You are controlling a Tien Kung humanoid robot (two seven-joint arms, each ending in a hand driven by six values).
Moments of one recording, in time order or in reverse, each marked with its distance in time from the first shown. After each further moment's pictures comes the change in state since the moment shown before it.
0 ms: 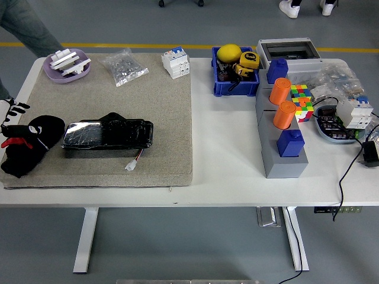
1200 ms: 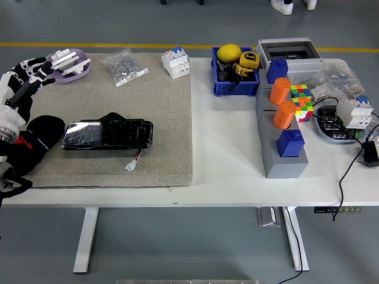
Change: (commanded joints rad) left arm 0.041 -0.213 -0.173 -0.087 -0.839 0.018 -0.376; right arm 0.007 0.015 -0.044 -0.010 0.007 -0.003 0.001
